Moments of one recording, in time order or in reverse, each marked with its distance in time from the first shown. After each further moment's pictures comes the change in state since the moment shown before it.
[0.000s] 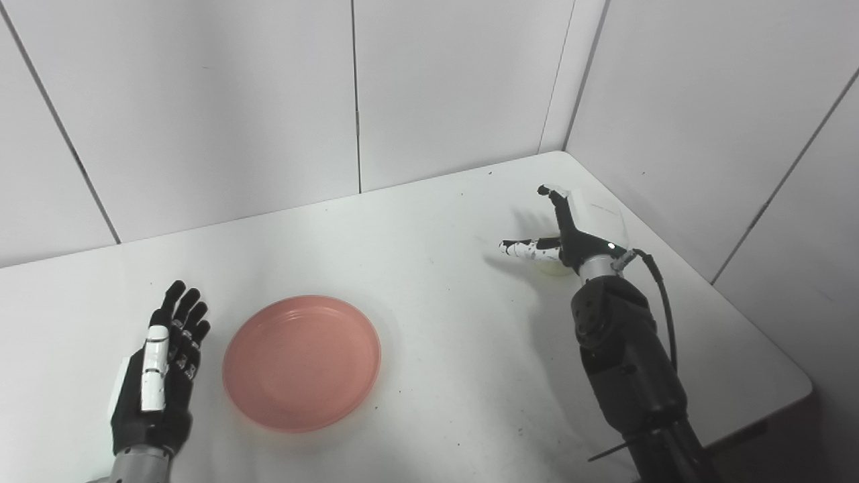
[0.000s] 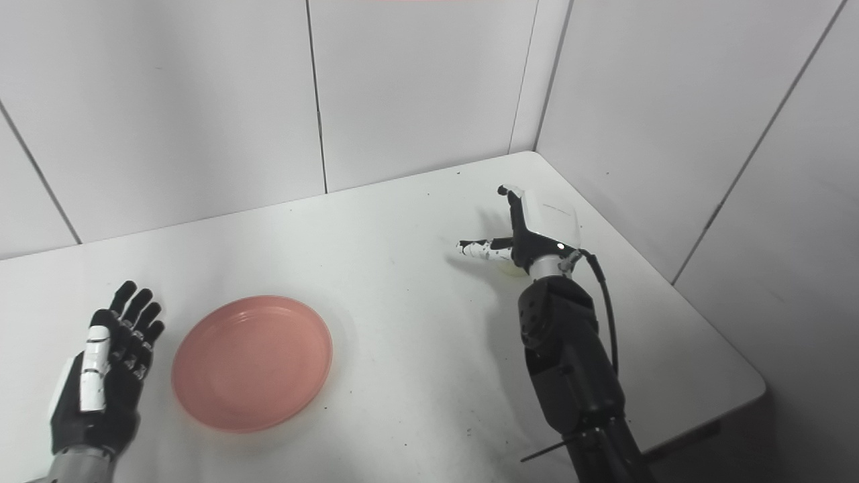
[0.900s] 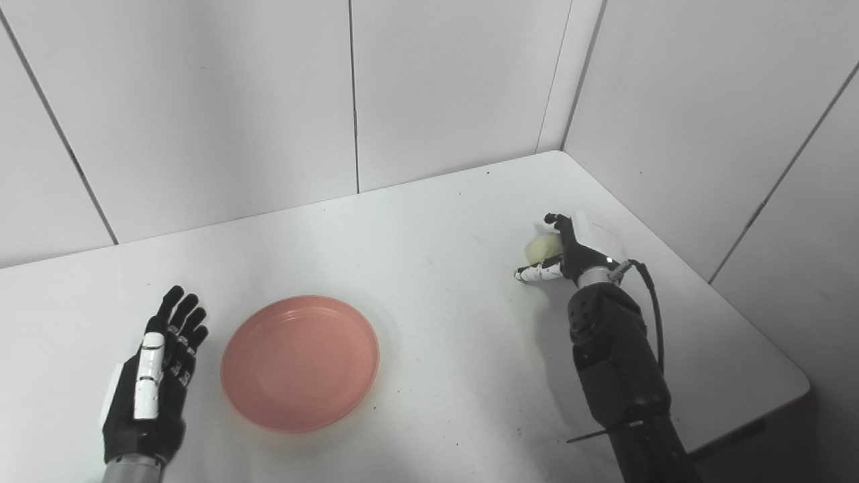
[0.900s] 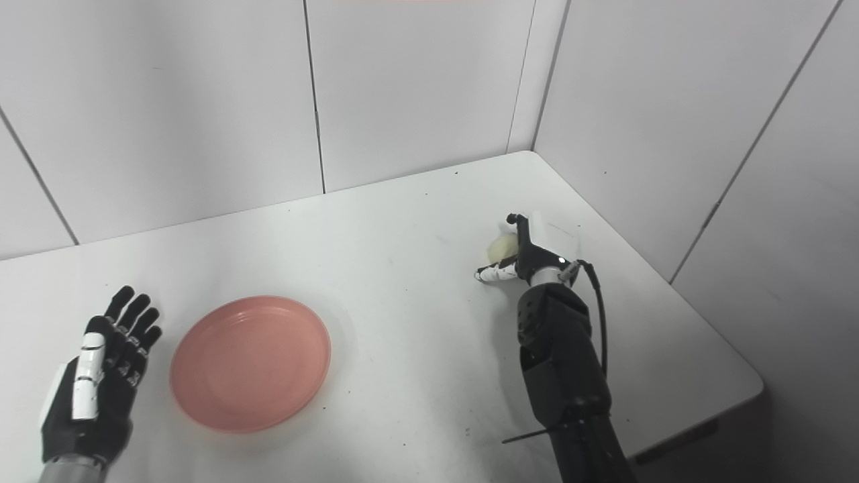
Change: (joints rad) left arm 0.015 0.011 -0.006 -0.024 -0.001 0.021 -0.011; right arm -0.046 0.063 -0.105 0.137 0.035 0.000 -0.013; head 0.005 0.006
